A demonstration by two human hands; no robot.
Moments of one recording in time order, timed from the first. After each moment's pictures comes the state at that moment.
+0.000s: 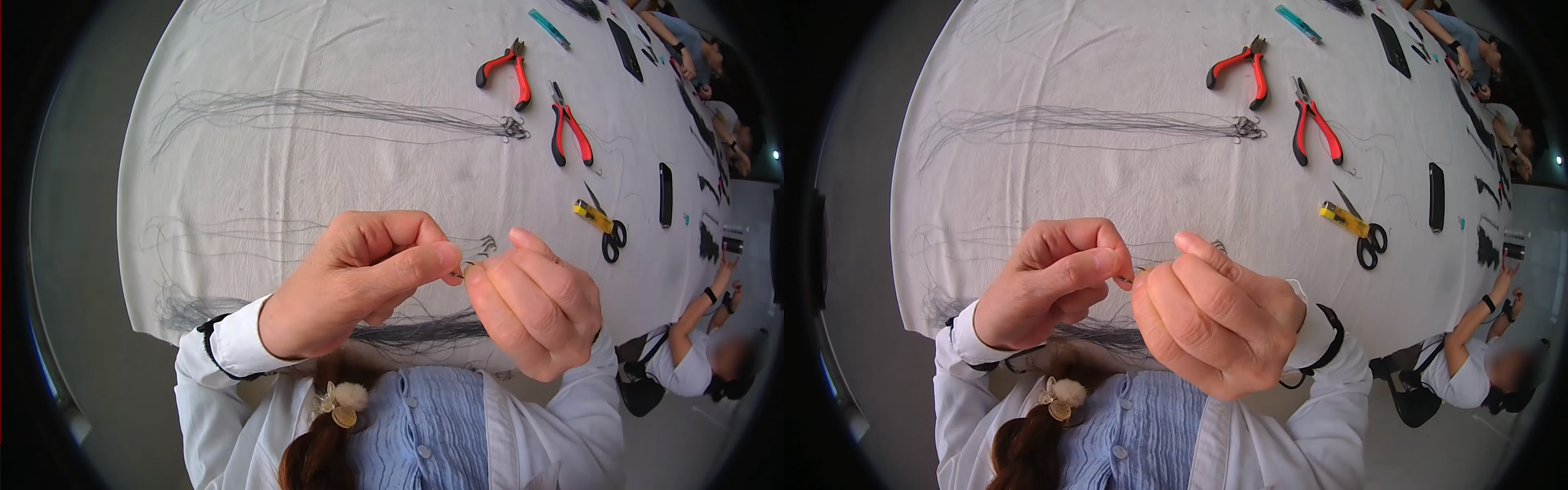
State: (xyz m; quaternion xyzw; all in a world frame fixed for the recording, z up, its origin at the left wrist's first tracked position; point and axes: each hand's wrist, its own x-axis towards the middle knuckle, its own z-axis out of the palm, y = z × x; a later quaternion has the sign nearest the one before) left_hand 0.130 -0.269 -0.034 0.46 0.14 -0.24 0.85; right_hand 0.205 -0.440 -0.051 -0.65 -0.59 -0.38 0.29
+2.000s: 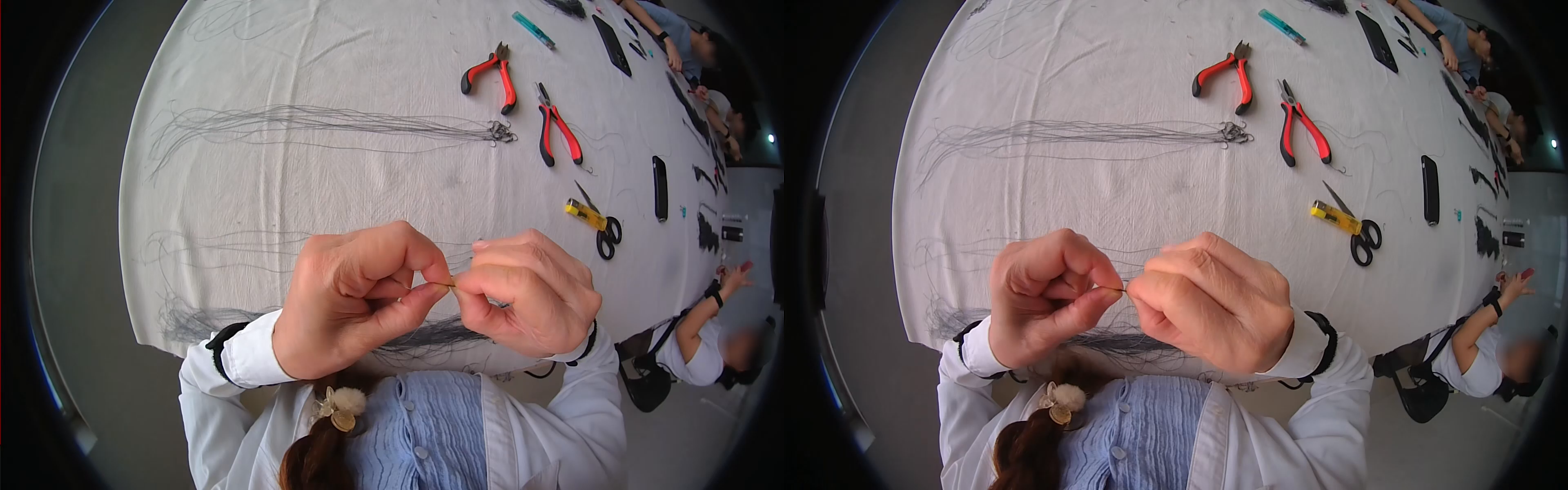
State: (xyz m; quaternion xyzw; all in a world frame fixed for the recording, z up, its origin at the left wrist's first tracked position) left_hand 0.121 -0.272 -0.034 0.72 -0.02 -0.06 0.69; right_hand 0.205 -0.449 -0.042 -0.72 -0.54 -0.16 0.40
